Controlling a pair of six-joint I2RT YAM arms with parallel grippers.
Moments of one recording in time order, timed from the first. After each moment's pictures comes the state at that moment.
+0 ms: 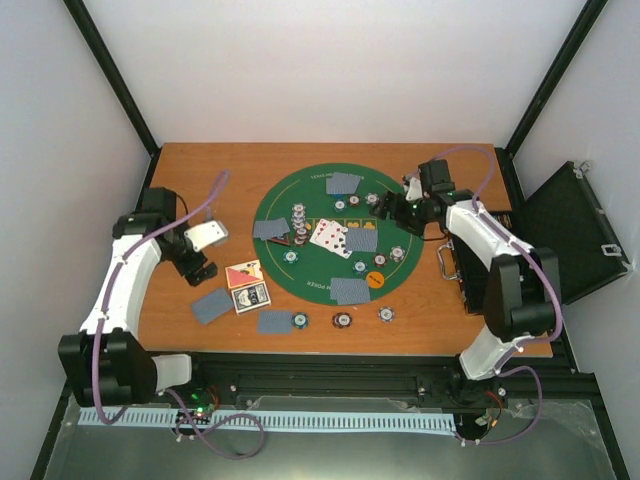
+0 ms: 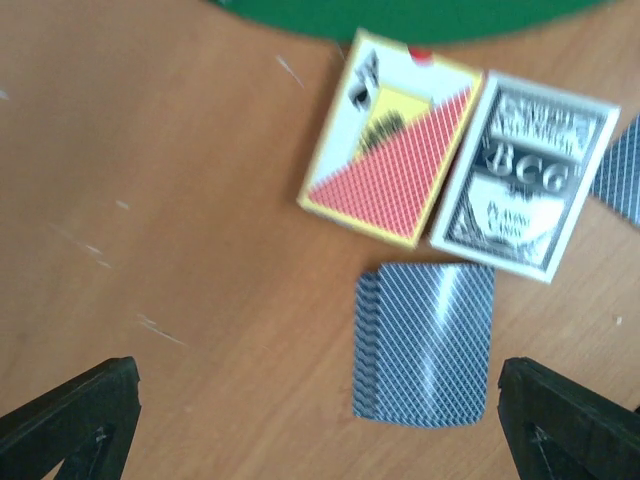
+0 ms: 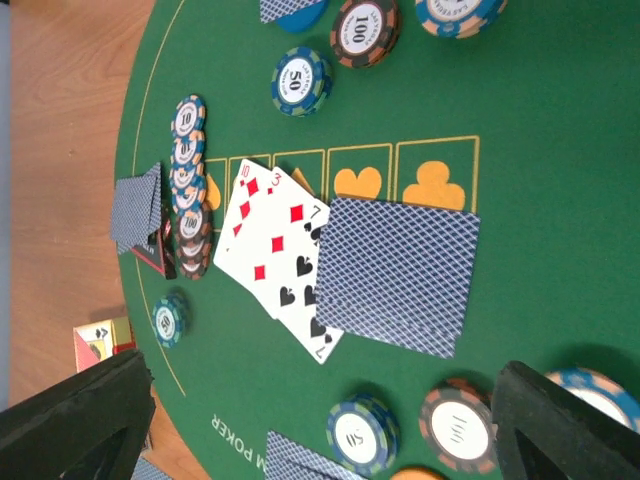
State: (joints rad) left arm 0.08 1.26 1.03 -1.09 0.19 0.99; right arm 0.20 1.70 1.23 -0.51 -0.51 0.47
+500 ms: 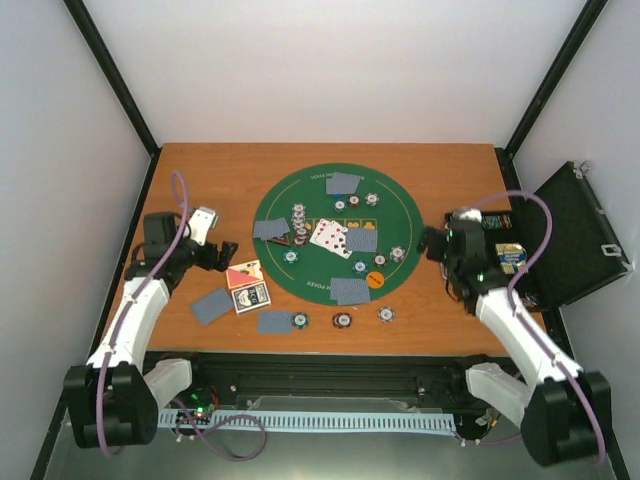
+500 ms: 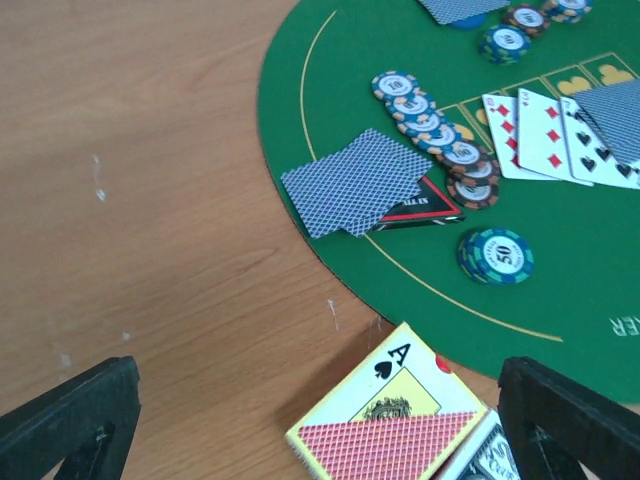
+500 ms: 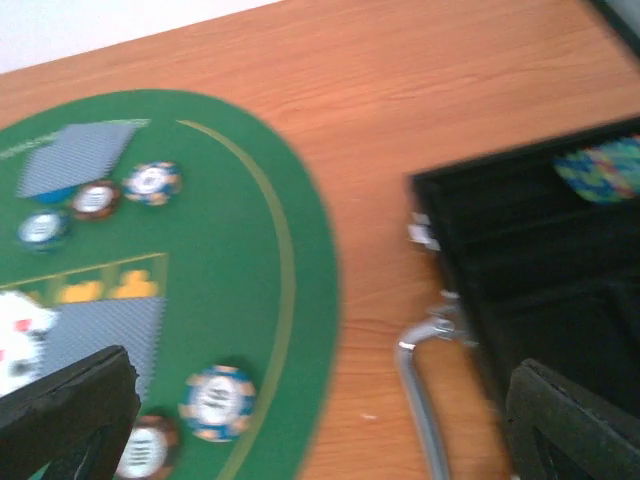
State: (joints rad) left arm 0.09 1.03 0.78 -0.52 0.42 0.33; right arm 0.20 1.09 0.73 -0.29 0.13 0.37
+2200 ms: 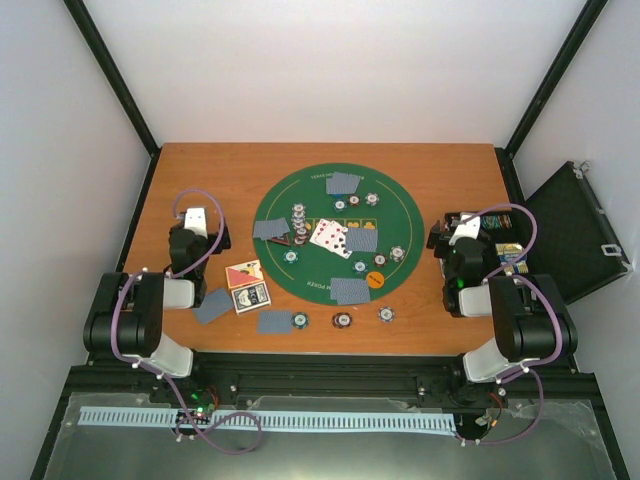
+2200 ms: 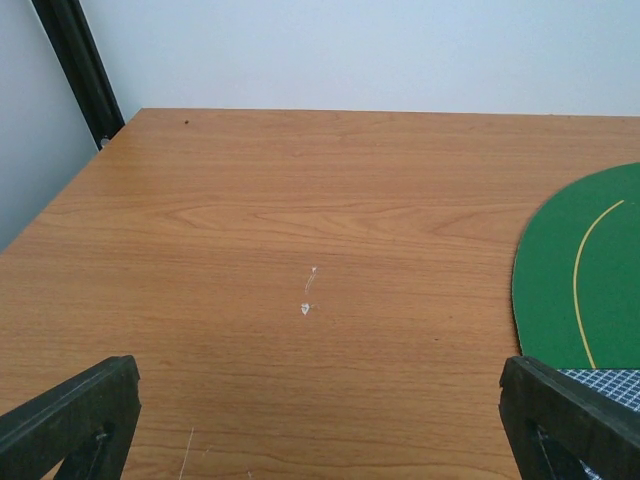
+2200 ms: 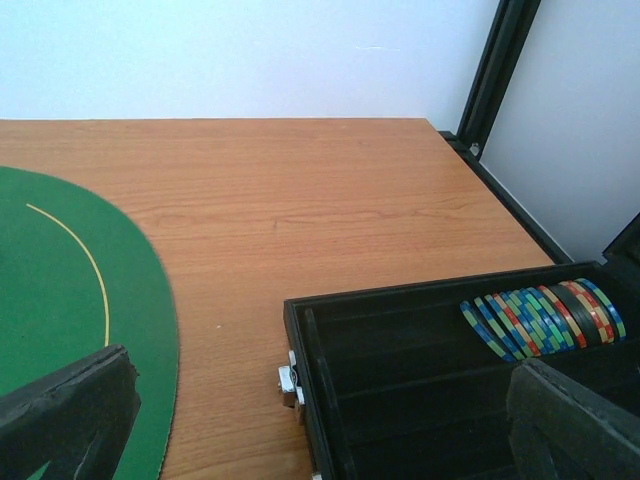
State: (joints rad) left arm 0.02 1.52 0.36 0.90 -0.06 -0.02; right arm 0.05 1.52 0.31 0.99 0.25 -0.01
